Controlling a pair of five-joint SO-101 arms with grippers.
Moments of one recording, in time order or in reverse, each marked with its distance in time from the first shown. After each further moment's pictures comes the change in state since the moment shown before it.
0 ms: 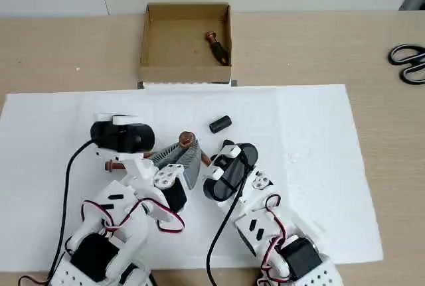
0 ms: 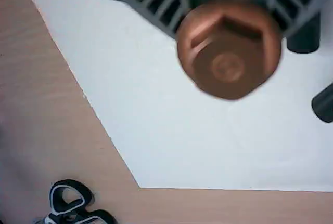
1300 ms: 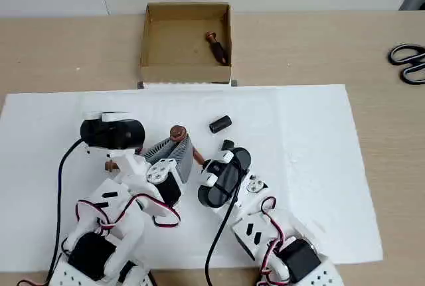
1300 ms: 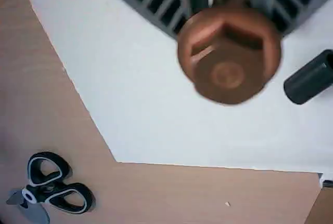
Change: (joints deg) left arm -3.9 0.1 -1.1 -0.1 0.0; right arm -3.2 0.0 -0.4 1.1 0.0
